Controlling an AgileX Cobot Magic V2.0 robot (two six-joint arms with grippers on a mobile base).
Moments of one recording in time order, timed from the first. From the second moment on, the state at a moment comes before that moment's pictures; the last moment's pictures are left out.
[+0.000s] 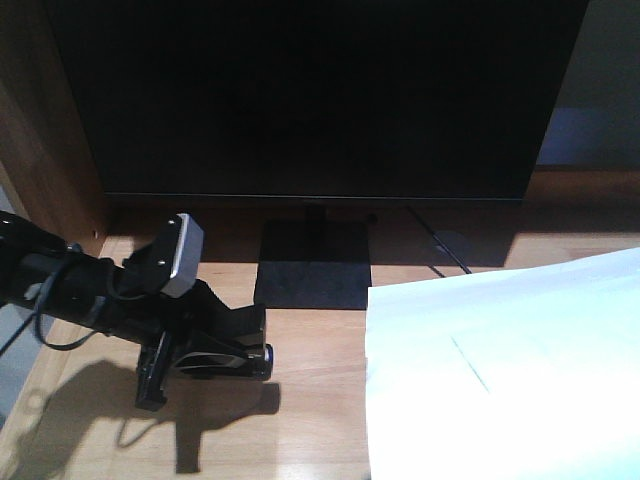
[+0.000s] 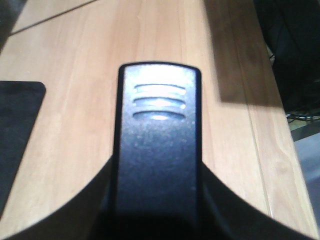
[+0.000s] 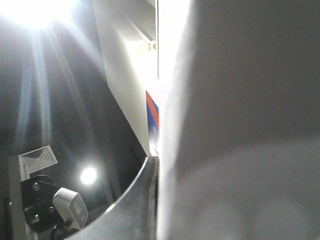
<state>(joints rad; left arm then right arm) -0.17 1.73 -0.94 -1.19 1.03 2.13 0.12 0.18 -0.08 -0.40 -1.09 1.62</state>
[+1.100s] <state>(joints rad) -0.20 2.01 -0.96 -1.21 0.96 2.13 0.12 0.18 -0.08 -0.40 -1.09 1.62</state>
